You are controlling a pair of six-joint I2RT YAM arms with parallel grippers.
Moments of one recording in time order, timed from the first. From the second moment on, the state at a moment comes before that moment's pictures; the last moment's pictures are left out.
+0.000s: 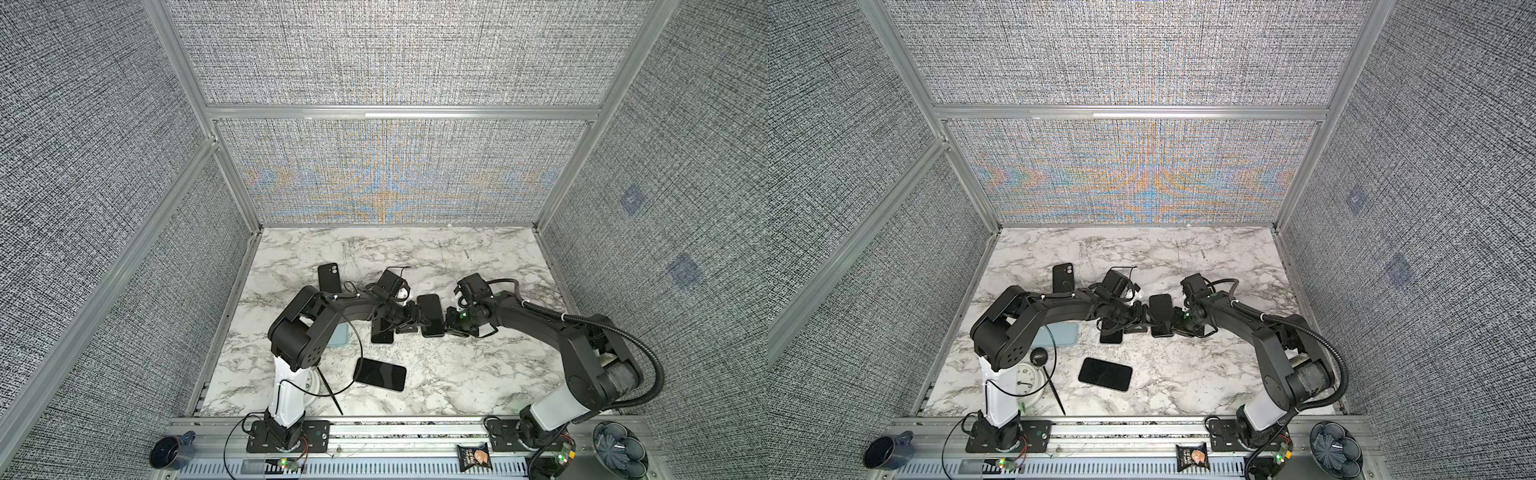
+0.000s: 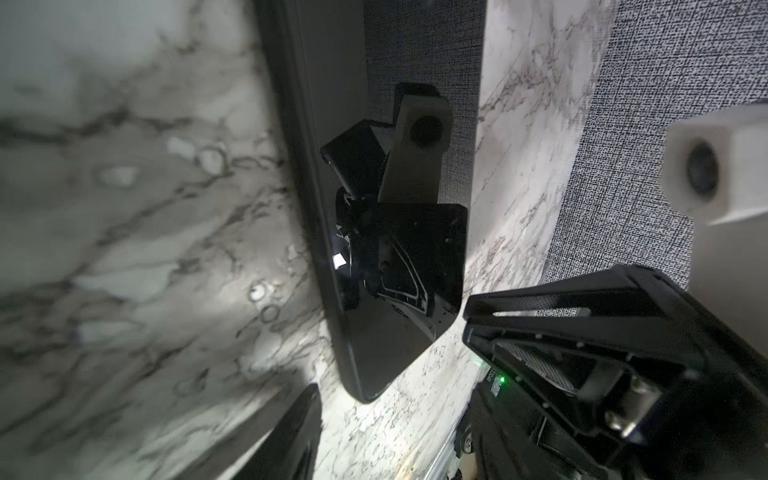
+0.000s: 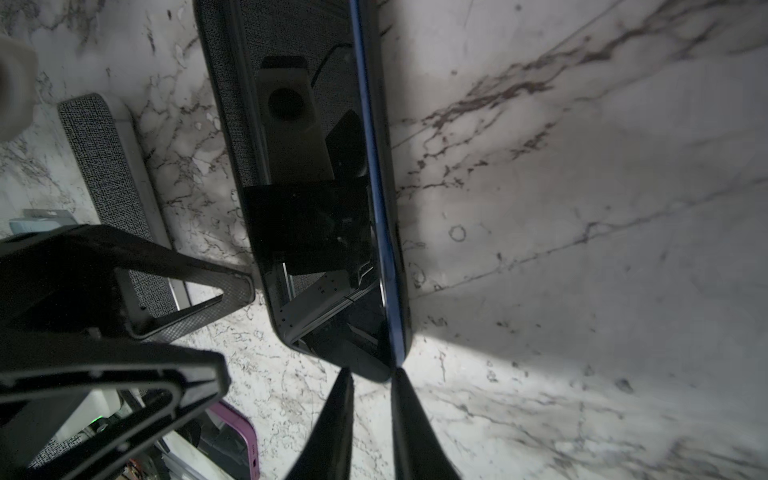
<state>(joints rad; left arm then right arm) -0.71 2.00 1.14 -0.12 0.73 -0.83 0.42 1.59 0.87 -0.50 -0.32 0.57</state>
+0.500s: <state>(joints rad) -0.71 2.00 1.14 -0.13 0.73 -0.83 0.42 1.60 0.87 -0.51 -0.31 0.55</state>
